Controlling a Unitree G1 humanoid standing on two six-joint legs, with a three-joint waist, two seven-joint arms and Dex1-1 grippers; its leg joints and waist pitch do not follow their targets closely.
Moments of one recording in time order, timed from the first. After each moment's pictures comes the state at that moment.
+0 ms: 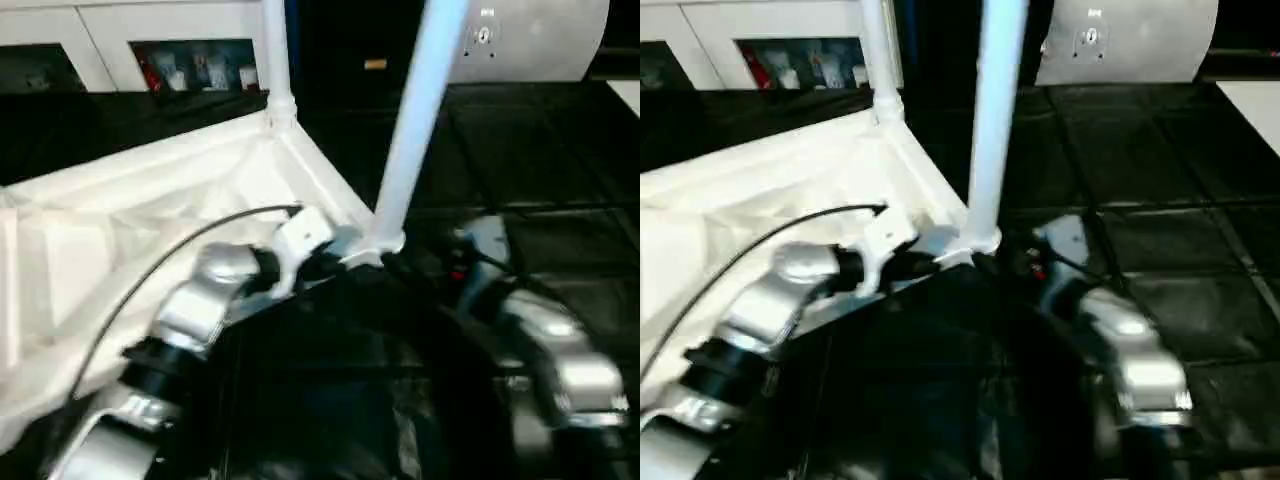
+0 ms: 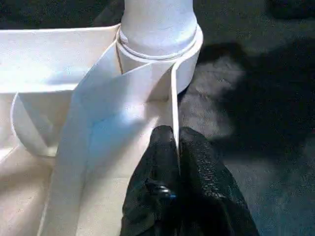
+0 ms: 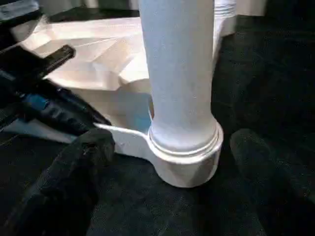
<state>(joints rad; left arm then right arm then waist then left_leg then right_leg) -0.55 0.35 -0.30 0.24 0.00 0.35 -0.96 -0.21 -0.40 -0.02 -0.02 0.31 0.36 0.87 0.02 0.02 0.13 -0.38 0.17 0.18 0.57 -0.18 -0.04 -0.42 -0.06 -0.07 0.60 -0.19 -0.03</state>
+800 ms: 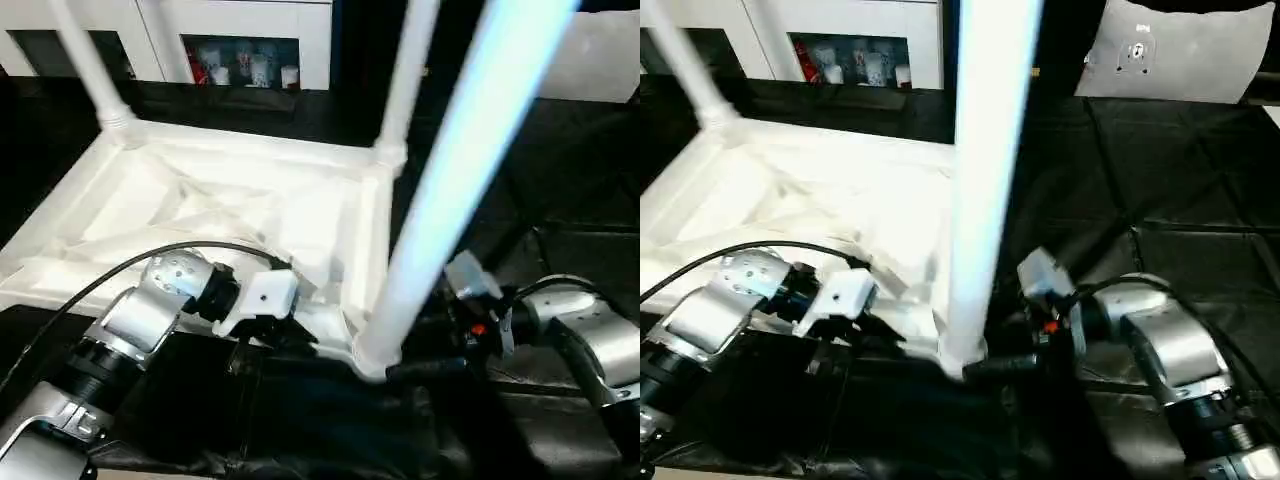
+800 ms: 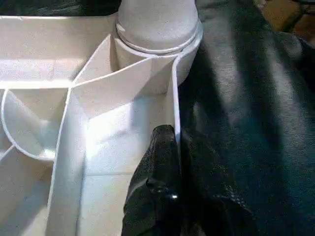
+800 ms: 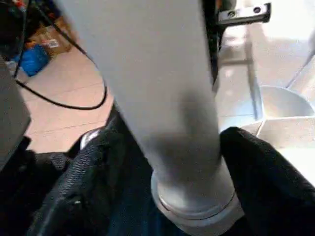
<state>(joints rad) -0.52 0.55 -0.44 0.23 -0.06 0.04 -1.48 -0.33 -0.61 0.23 0.05 0.40 0.37 1.49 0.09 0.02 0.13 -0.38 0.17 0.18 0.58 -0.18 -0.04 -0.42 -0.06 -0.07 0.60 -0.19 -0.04</state>
